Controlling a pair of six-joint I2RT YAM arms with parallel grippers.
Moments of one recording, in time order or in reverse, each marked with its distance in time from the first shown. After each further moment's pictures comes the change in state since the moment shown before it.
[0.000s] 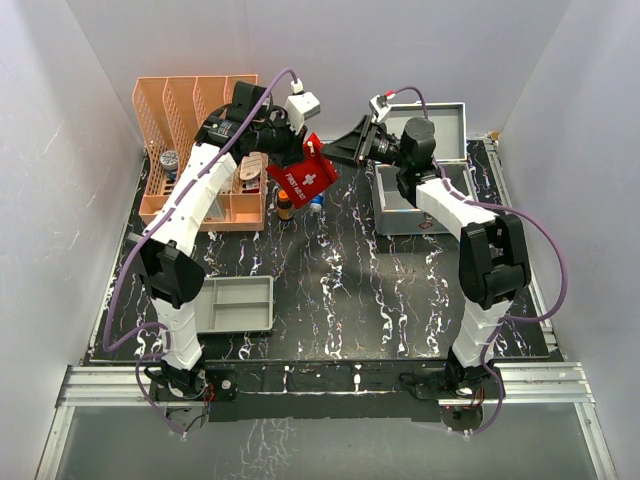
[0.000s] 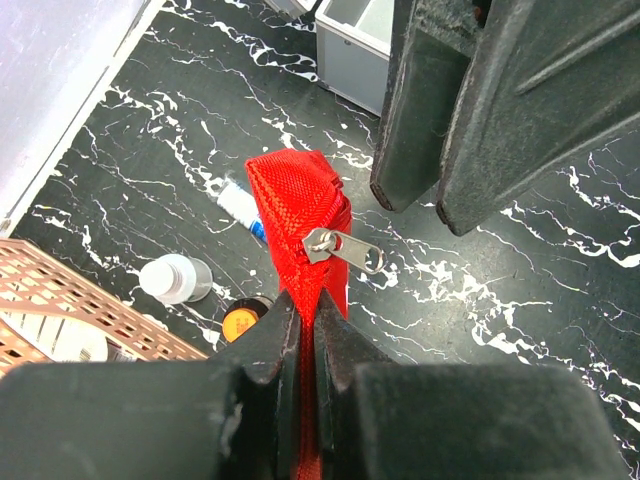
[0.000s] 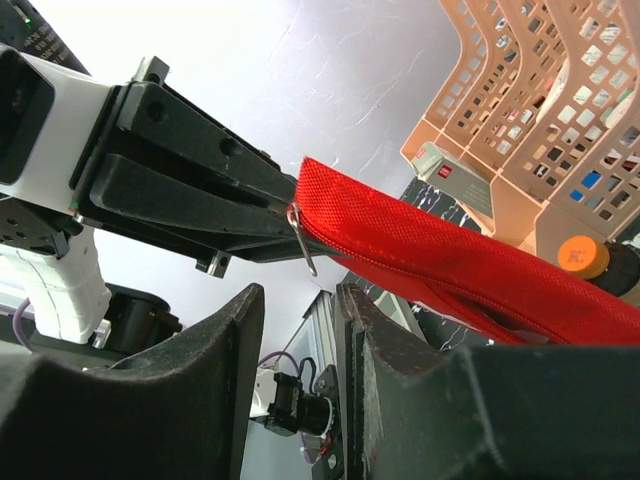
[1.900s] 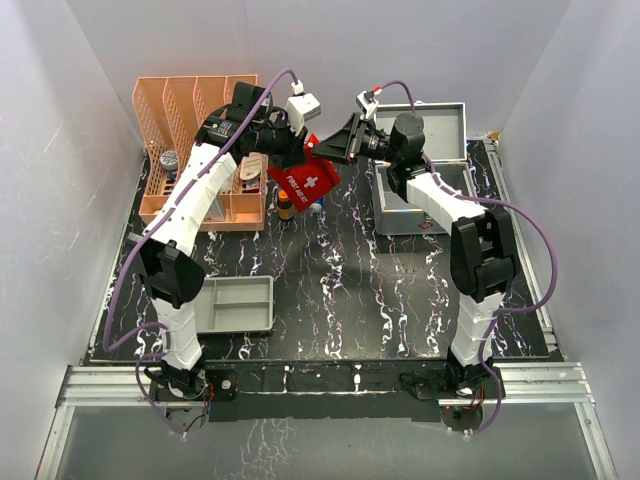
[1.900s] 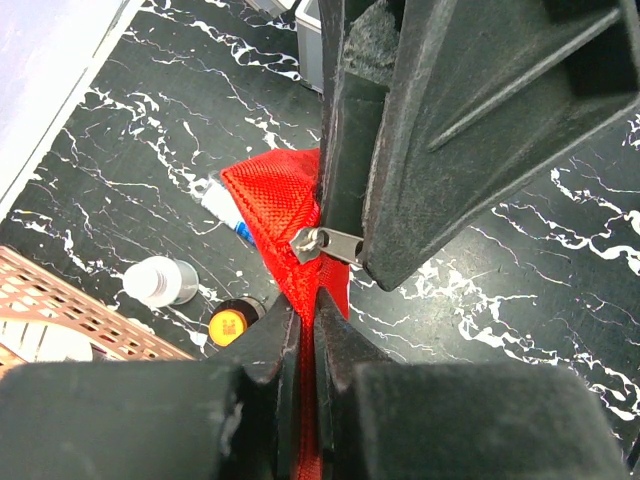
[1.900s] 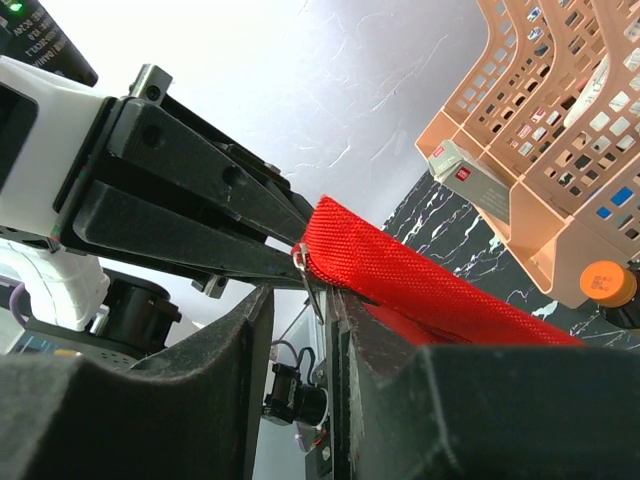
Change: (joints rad) left arm 0.000 0.000 0.000 -0.014 0.036 0.001; right arm 0.037 0.081 0.105 0.006 -0.037 -0.004
